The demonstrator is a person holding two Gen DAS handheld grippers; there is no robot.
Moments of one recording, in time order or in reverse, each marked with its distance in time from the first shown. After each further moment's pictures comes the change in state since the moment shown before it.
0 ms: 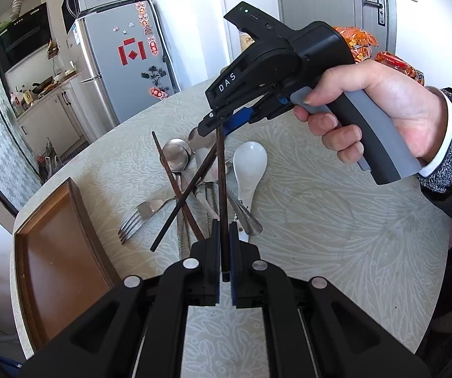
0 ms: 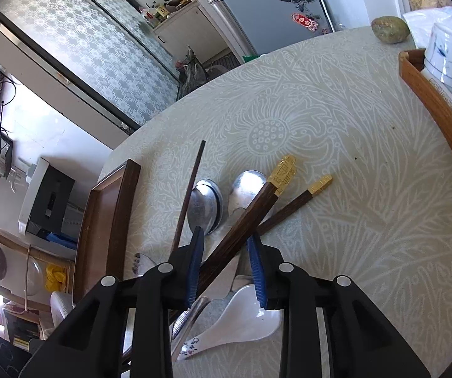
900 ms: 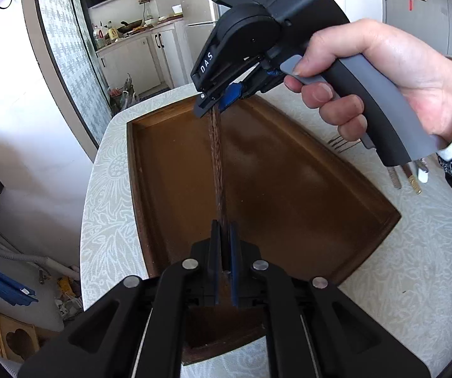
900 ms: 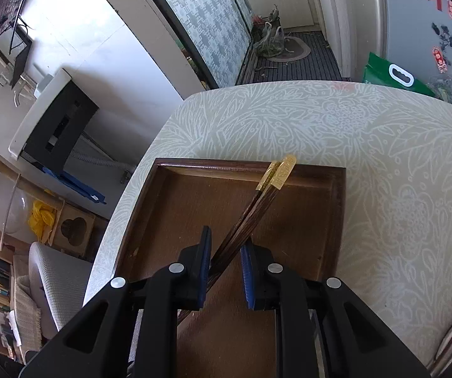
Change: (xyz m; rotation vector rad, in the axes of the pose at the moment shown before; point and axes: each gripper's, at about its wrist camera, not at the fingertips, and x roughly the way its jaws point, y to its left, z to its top) left arm -0.019 0.173 -0.104 -0.286 0.116 0.269; right arm 0.196 0.234 0.030 -0.353 0.188 0.016
